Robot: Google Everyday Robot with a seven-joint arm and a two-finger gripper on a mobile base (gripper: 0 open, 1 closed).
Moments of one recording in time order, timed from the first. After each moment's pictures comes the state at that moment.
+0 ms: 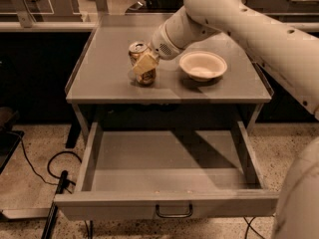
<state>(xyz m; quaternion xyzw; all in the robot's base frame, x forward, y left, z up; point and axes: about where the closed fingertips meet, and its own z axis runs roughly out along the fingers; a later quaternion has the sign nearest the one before) 0.688 0.041 0.878 -0.56 0.74 0.15 0.35</state>
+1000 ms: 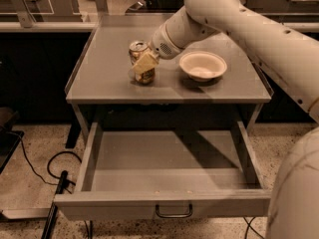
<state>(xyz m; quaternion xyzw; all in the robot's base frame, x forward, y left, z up) 0.695 0.044 0.877 -0.56 0.73 0.16 0.35</state>
